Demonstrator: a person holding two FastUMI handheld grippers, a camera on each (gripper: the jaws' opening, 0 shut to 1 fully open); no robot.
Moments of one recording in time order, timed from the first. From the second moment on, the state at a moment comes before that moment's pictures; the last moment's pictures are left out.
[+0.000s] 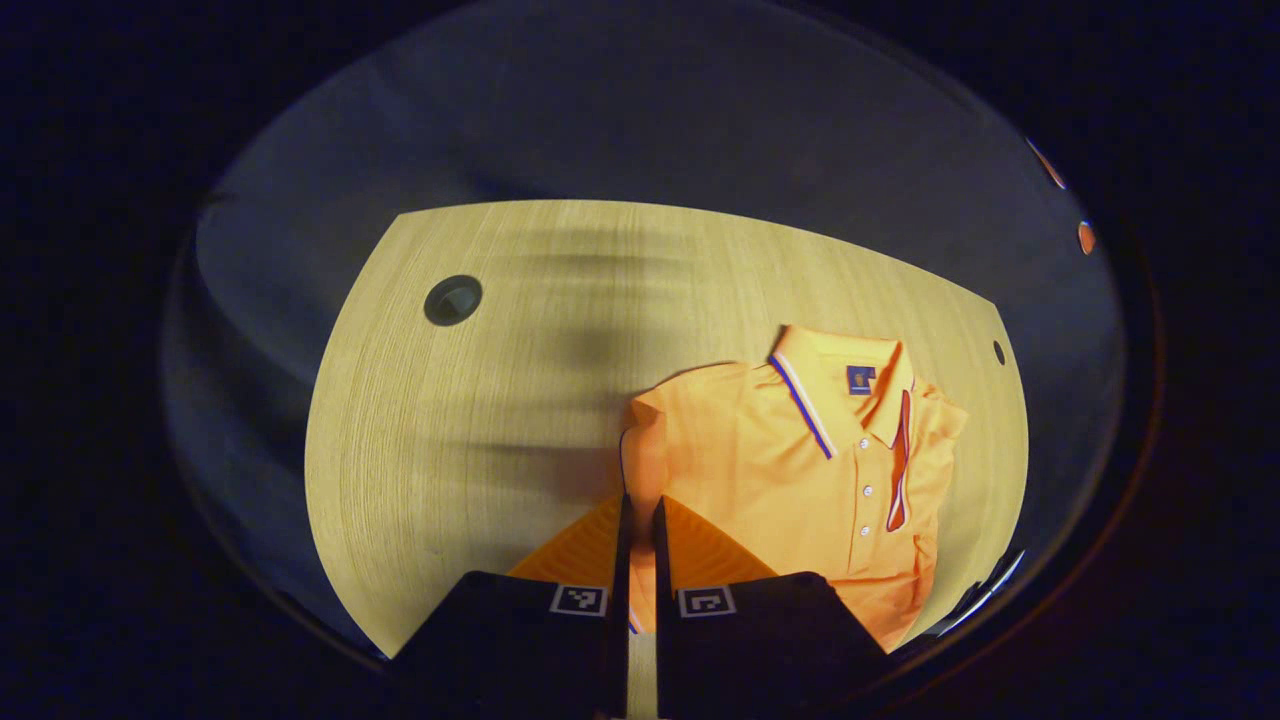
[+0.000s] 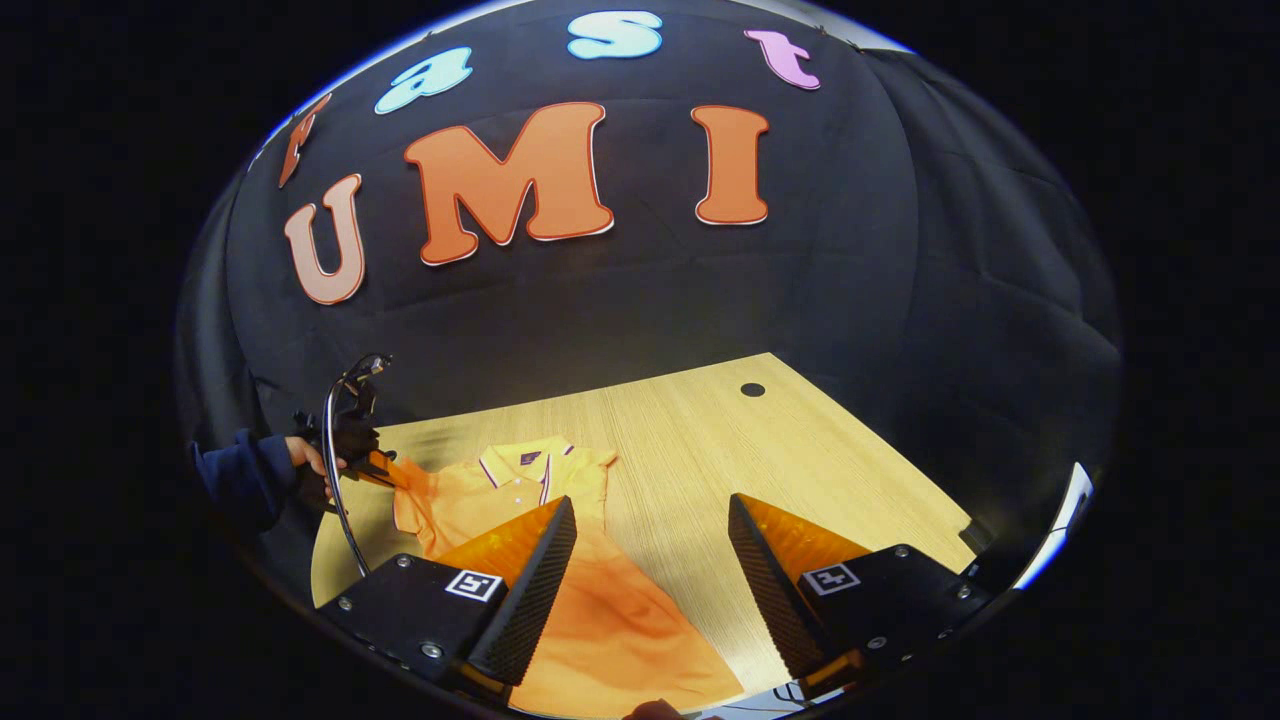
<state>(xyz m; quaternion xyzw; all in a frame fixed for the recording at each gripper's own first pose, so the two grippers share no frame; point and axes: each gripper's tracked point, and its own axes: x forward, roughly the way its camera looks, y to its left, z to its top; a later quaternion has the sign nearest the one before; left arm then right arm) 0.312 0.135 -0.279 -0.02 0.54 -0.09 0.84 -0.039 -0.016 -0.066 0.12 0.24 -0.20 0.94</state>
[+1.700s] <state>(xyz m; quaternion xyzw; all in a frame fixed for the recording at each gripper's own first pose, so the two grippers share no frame) 0.125 0.084 -0.050 -0.03 0.18 -0.09 0.98 -0.043 -0.006 -0.035 0.02 0.13 -0.08 0.99</state>
